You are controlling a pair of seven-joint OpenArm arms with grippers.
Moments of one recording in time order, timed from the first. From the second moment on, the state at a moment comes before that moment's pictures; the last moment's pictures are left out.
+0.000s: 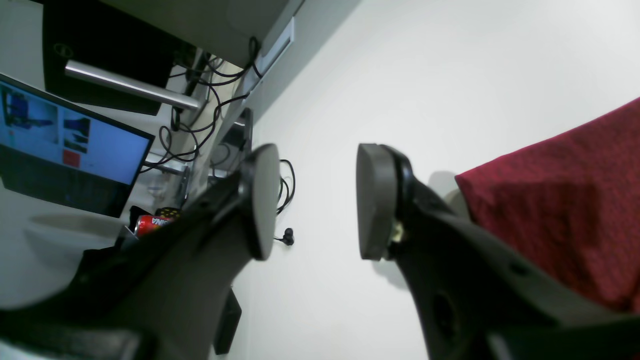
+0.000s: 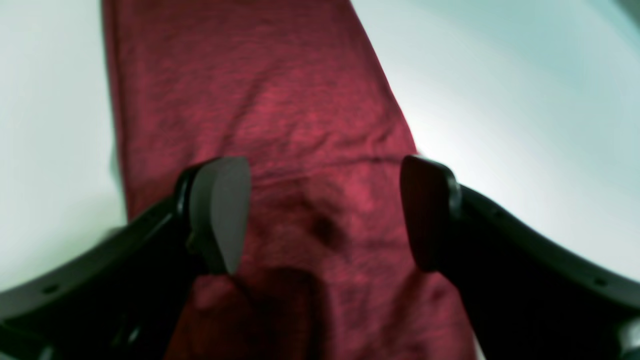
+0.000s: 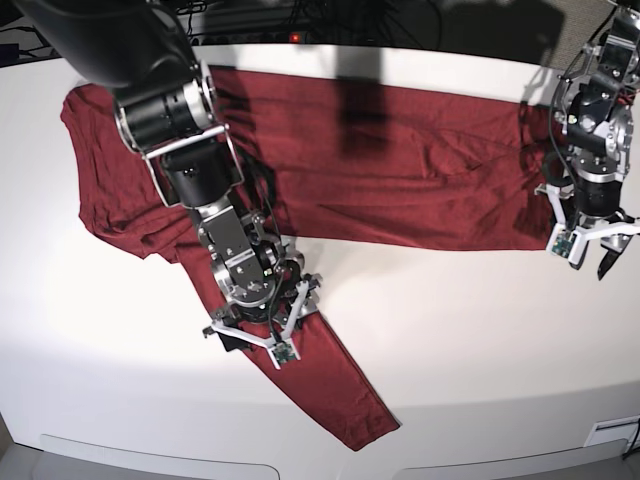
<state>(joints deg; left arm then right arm) 10.4 -34.7 14.6 97.7 18.9 16.6 26.2 30.6 -1.7 -19.8 29.8 -11.2 5.5 -16.1</state>
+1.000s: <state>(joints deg) 10.3 -34.7 14.6 97.7 18.8 16.5 25.5 10.0 1.8 -10.3 77.5 8.0 11.4 -32.0</state>
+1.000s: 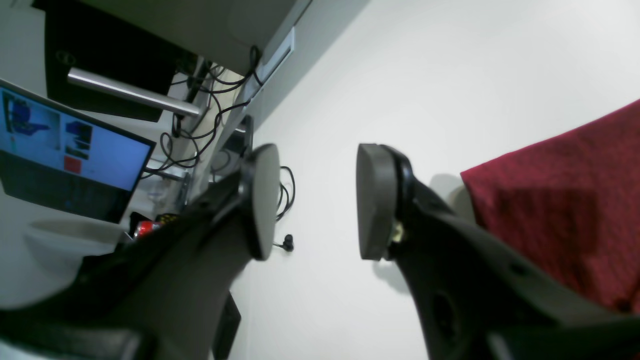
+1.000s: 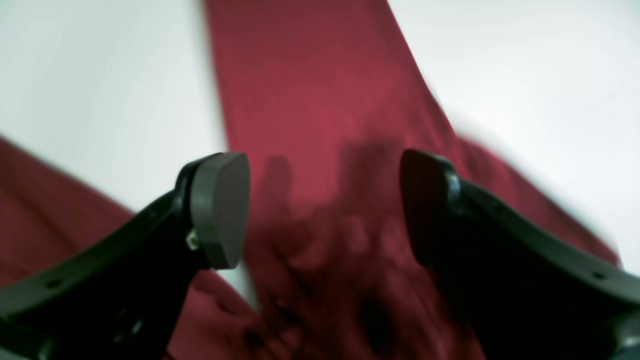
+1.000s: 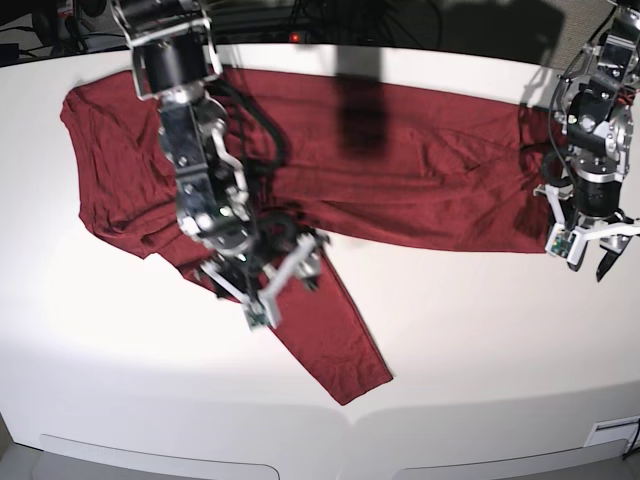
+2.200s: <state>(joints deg) 10.4 -34.7 14.6 97.7 18.7 16.6 27.4 35.3 -5.4 -10.3 27.2 -5.2 3.7 -16.4</state>
